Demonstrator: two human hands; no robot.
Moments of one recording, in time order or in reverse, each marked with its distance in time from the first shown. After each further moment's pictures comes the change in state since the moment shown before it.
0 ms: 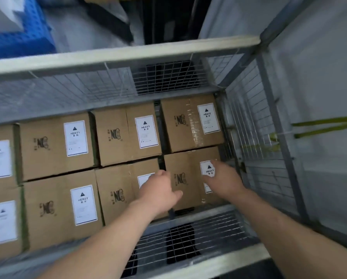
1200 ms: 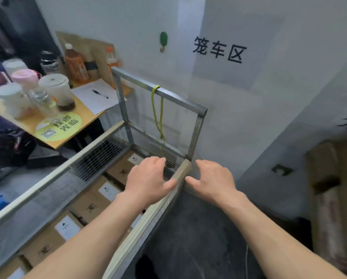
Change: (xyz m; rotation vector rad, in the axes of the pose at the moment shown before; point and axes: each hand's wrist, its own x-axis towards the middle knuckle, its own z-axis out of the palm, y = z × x) left_hand -0.412 0.123 -0.059 0.696 0.446 0.875; right_hand -0.508 -0.011 -0.044 0.076 0.698 0.255
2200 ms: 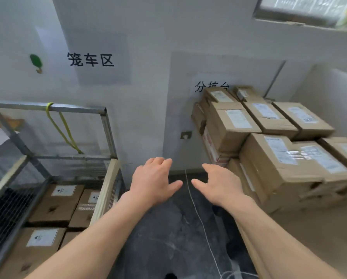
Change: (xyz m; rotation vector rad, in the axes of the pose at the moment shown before) left_hand -0.138 0.161 0.002 0.043 -0.050 0.653; right_hand -0.294 0.070 -0.020 0.100 0.179 0.668
